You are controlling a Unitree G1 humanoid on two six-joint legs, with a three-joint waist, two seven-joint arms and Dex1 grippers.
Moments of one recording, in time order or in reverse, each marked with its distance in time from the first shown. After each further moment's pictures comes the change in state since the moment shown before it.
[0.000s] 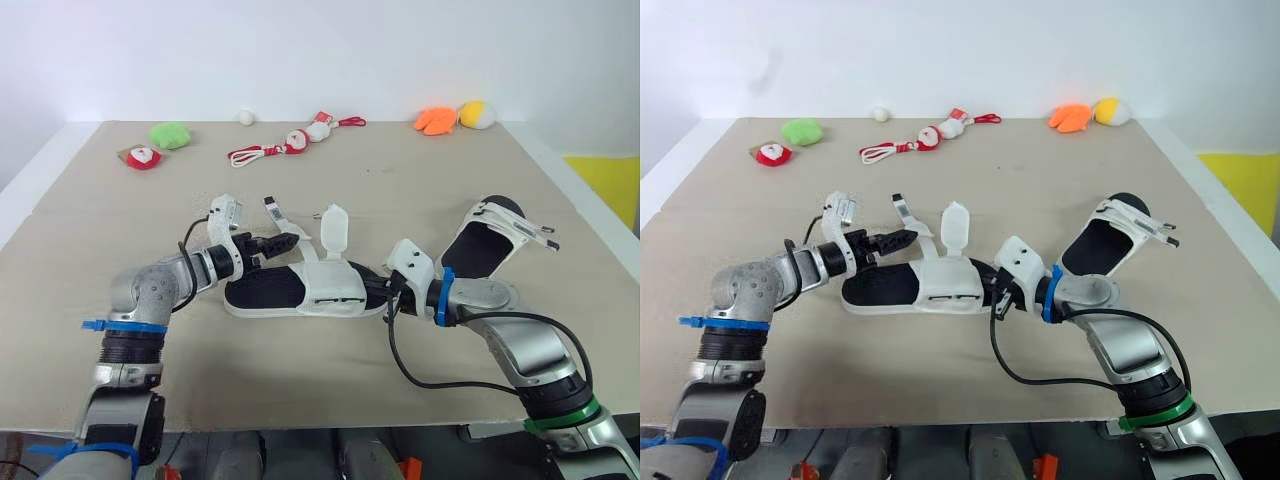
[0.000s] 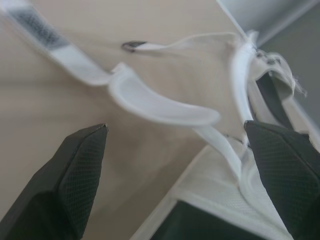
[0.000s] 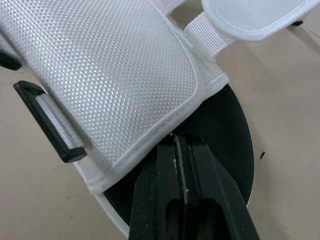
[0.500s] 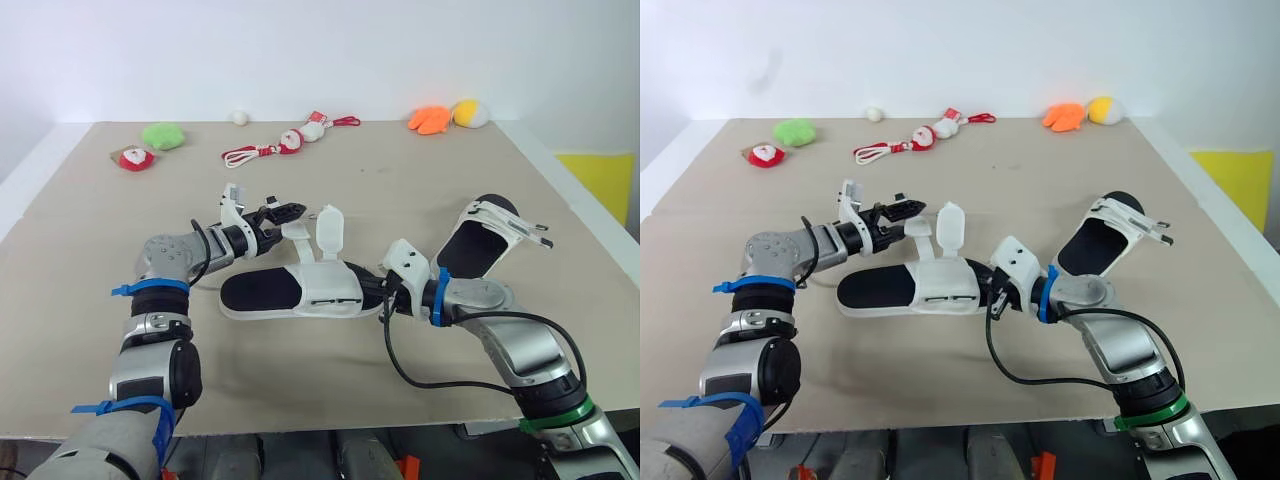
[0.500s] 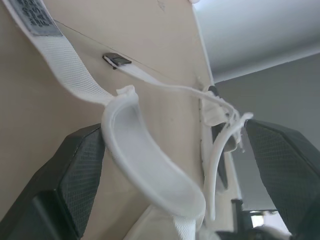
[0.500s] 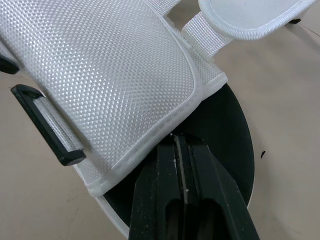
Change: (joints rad) left arm -0.240 -0.110 0.216 0.431 -0.029 0.048 0.049; right arm -0.008 0.021 0.011 -0.006 -0.002 0.011 -0.007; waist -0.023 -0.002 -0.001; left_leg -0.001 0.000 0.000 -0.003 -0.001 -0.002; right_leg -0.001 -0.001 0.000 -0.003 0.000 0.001
